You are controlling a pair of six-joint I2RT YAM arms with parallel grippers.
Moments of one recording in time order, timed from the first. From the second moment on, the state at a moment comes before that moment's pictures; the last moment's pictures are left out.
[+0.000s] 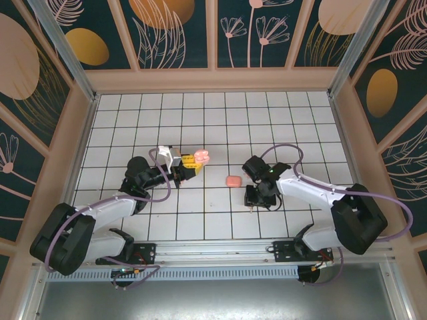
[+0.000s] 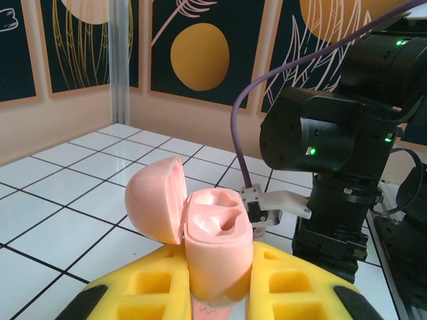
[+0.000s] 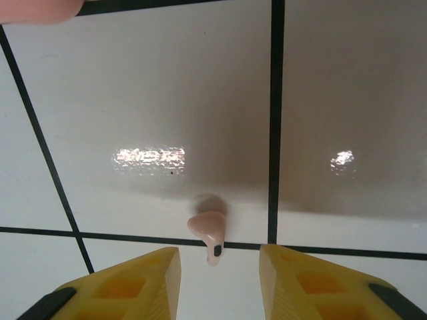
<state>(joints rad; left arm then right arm) -0.48 1.24 0.35 0.93 0.78 -0.16 0.73 1.37 0.75 -0.81 -0.12 0.73</state>
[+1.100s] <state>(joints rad) -0.49 1.22 0.35 0.88 0.78 -0.15 0.77 1.37 0.78 -0.80 -0.11 0.80</state>
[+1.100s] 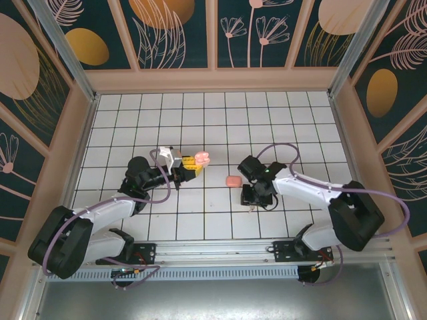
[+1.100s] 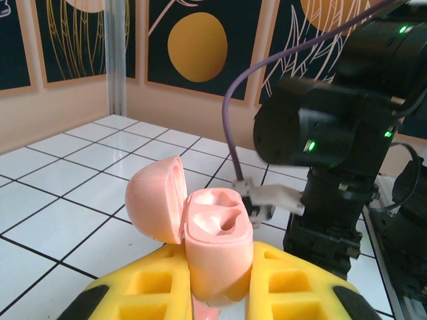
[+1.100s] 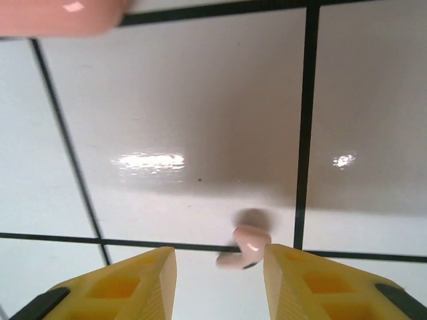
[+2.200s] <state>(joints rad) -0.50 1.24 0.35 0.91 0.78 -0.17 0.74 1.23 0.68 -0.79 -0.17 1.01</state>
